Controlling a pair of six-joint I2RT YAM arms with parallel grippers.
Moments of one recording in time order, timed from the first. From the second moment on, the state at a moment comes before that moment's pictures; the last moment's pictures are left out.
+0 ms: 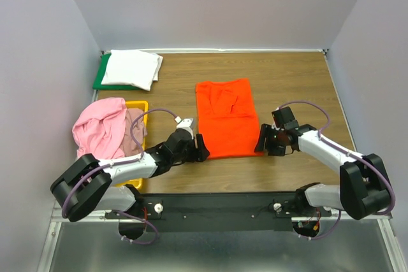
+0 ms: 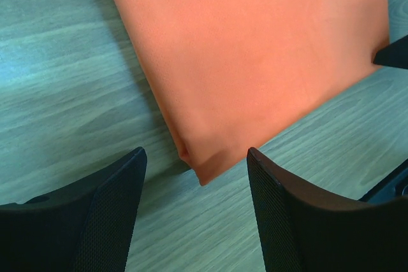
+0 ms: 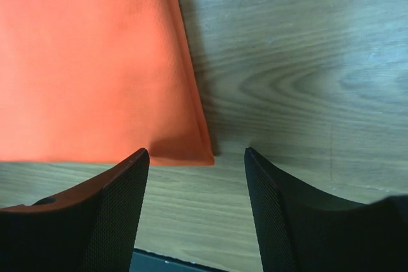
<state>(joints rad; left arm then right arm) -0.83 1.26 0.41 0.19 -0.05 -0.71 0.34 1.28 0.62 -0.47 -0.12 0.54</state>
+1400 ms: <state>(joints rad) -0.87 1.37 0.39 0.31 -0.03 -0.83 0.34 1.27 0.57 -0.46 -0.15 0.58</state>
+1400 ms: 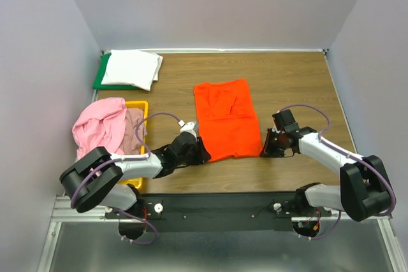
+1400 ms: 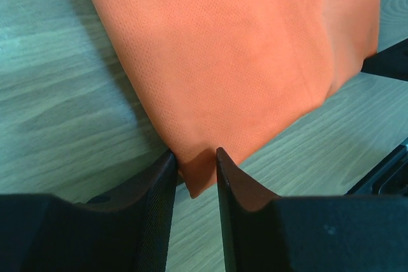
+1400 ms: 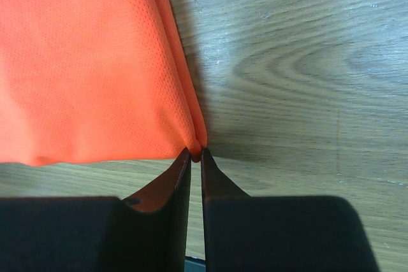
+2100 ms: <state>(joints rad) -0.95 1.32 0.39 0.20 -0.05 -0.91 0.34 1.27 0.57 -0.46 -0.15 0.57</state>
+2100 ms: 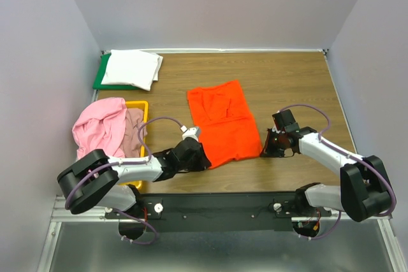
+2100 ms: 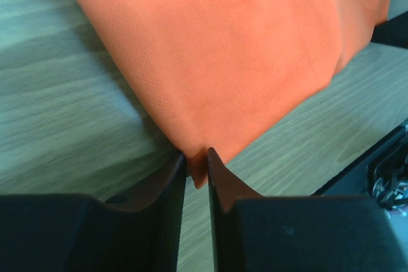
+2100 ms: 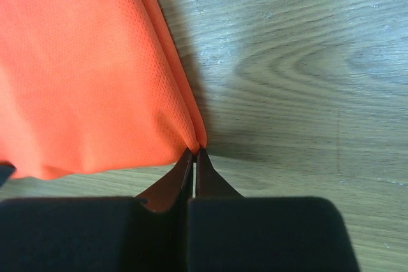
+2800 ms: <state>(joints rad) -1.02 1.27 0.41 0.05 -0.04 -0.87 0.34 1.11 0.64 -0.57 -0.16 0.58</state>
